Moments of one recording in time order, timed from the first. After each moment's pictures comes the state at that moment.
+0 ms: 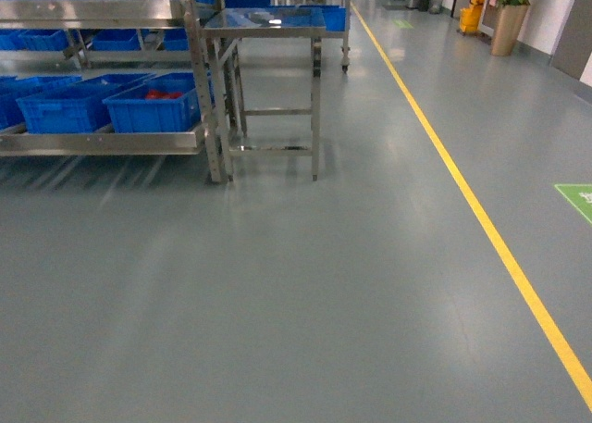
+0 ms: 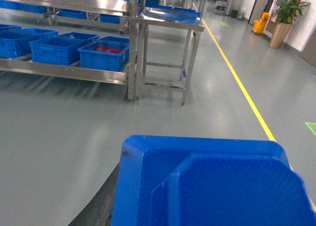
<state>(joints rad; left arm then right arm) -0.24 0.39 0.22 0.08 -0.29 -0.16 0.00 0.00 0.01 -0.01 0.00 0.00</state>
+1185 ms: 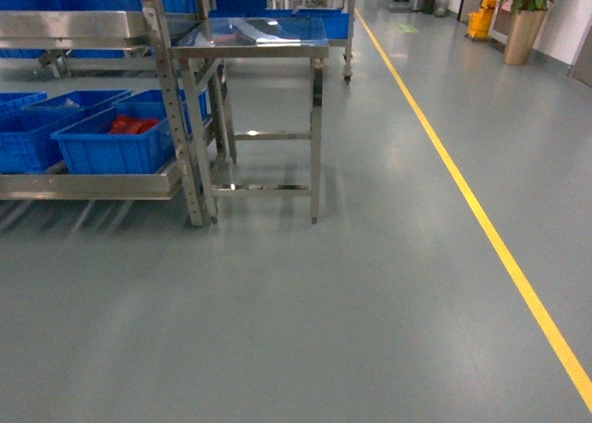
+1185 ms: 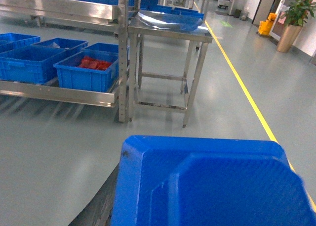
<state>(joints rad) -0.24 0.39 0.22 0.07 -0.29 -0.16 0.00 0.00 0.01 0.00 0.00 0.00</state>
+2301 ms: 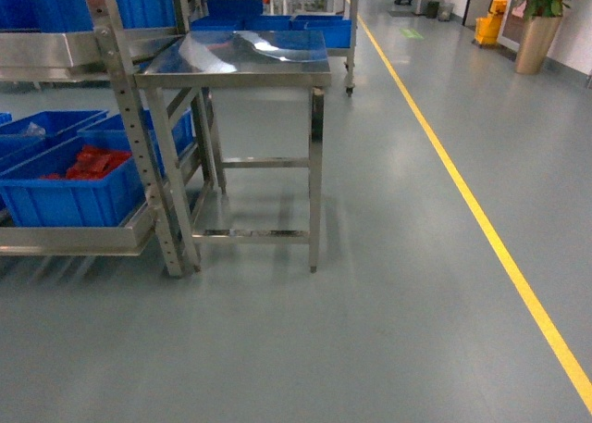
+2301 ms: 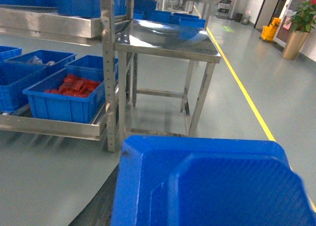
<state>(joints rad) -0.24 0.39 0.22 0.08 -0.29 -0.16 0.00 0.00 0.01 -0.01 0.00 0.00</state>
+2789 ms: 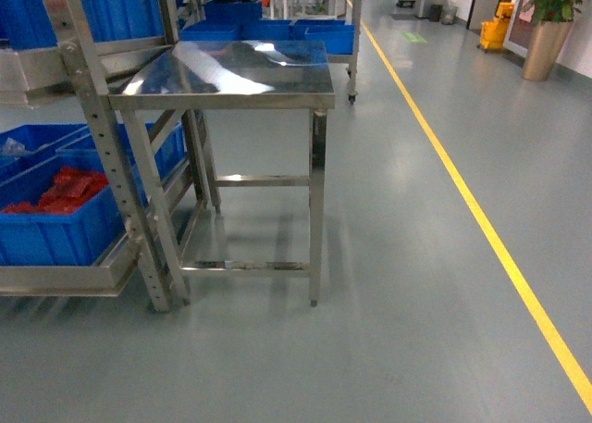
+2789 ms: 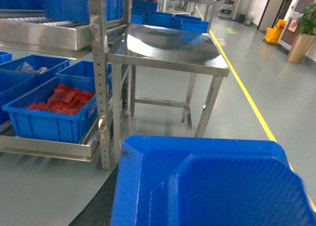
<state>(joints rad) -0.24 0.39 0.22 0.07 -0.29 -0.16 0.00 0.00 0.01 -0.01 0.00 0.00</state>
